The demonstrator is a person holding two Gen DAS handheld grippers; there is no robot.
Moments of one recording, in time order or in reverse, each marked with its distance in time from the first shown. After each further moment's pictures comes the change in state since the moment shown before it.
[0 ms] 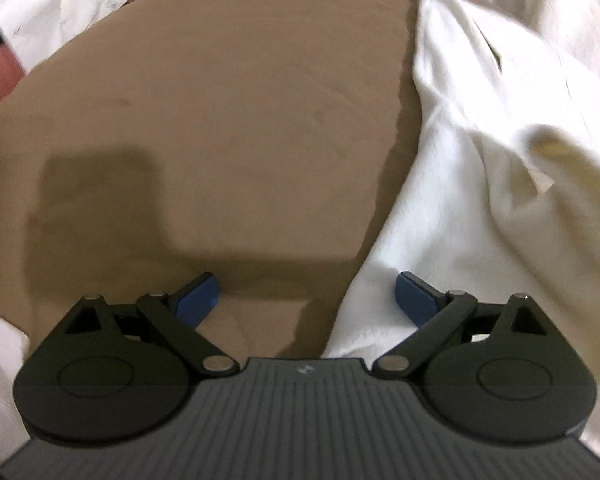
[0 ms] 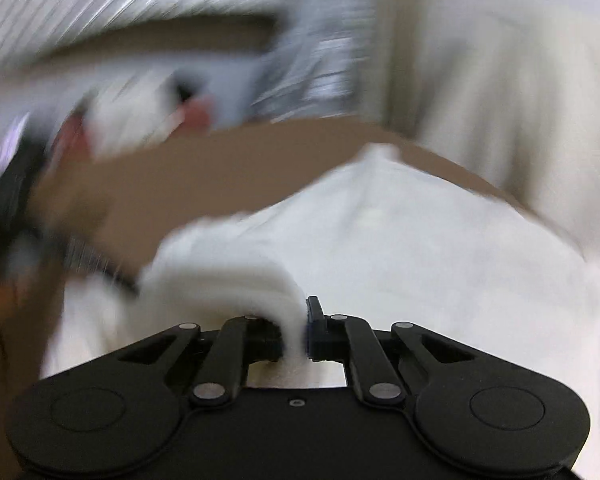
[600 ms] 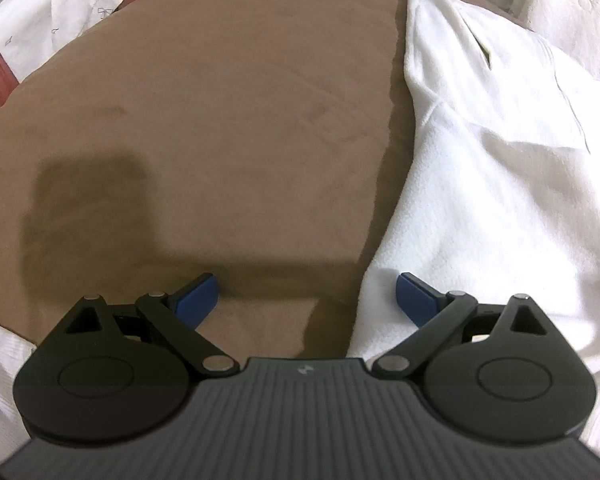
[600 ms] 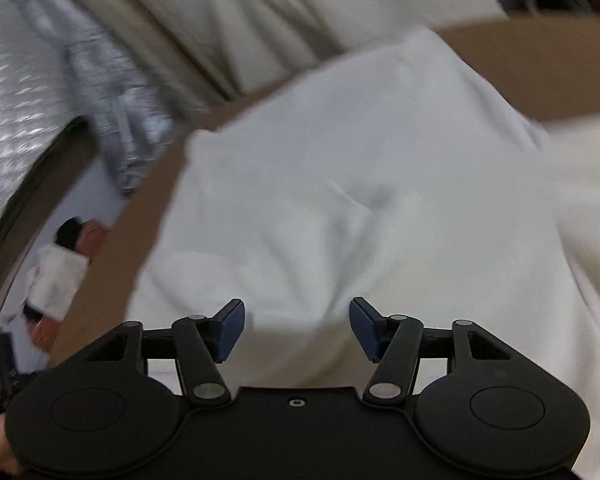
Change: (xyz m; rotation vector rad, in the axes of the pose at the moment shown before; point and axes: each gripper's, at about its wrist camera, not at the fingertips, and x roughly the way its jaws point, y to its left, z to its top) left arm -0.010 0.008 0.011 -0.001 0.002 -0.031; right arm -0.058 -0.101 -0.057 0.684 0.037 -0.035
